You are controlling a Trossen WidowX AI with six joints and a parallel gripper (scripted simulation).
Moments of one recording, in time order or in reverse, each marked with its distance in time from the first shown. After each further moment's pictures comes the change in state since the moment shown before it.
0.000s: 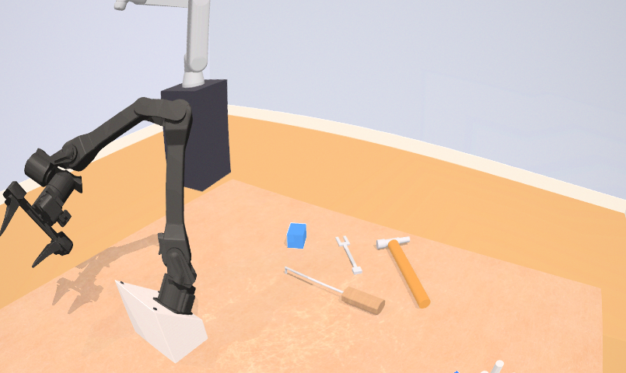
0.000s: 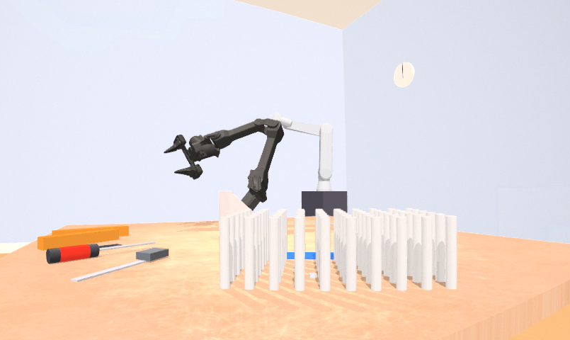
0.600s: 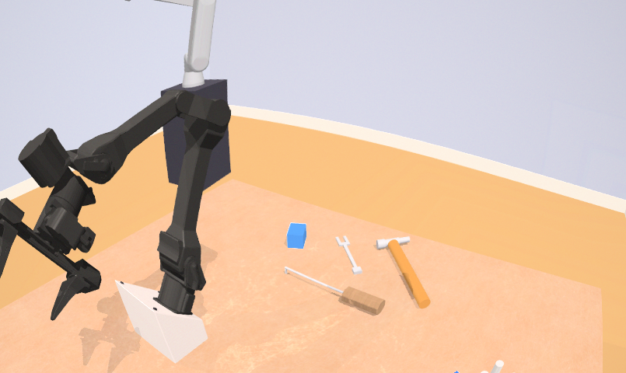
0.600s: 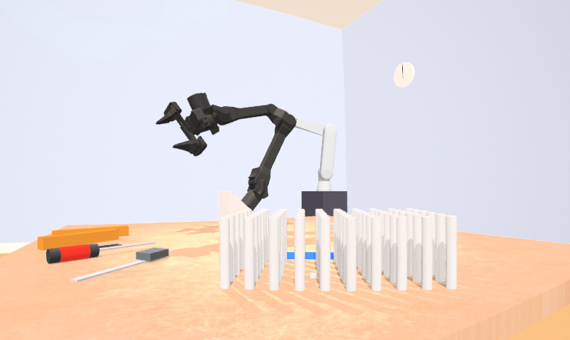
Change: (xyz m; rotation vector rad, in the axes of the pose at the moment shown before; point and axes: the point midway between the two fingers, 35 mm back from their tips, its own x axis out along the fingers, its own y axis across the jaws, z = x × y) arm 0.102 0.012 0.256 0.011 -0.163 0.132
